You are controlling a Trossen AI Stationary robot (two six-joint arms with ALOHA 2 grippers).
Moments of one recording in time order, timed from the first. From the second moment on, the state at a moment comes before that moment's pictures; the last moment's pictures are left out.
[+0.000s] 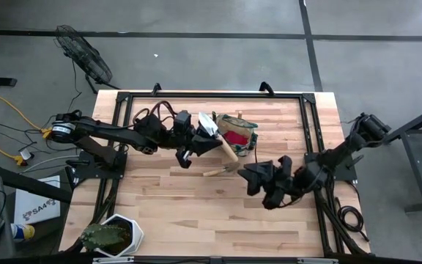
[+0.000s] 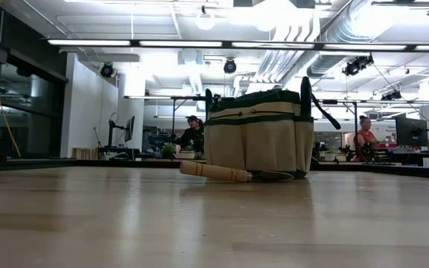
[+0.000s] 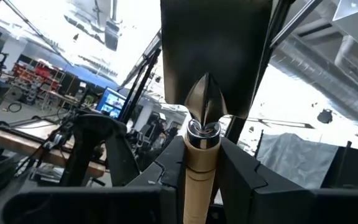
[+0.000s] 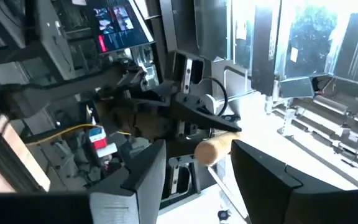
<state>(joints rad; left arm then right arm) -0.07 1.45 1.09 0.90 0.10 -0.51 0.61 1.41 0.76 1.24 0.73 -1.73</state>
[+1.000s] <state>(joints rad) -0.07 1.46 1.09 0.88 0.07 -0.49 0.46 1.41 0.76 1.25 0.59 -1.65</state>
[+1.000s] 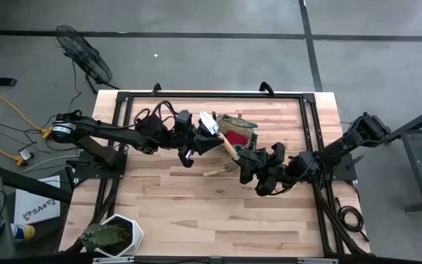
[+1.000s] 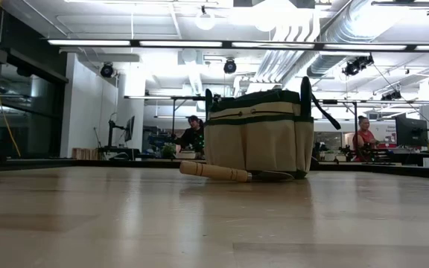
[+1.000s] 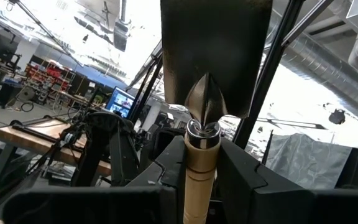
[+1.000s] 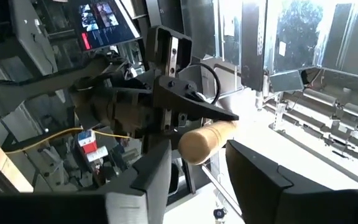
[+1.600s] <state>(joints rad) -0.07 1.46 1.09 0.86 0.05 -0.50 0.45 1.41 0.76 1.24 0.58 -1.65</state>
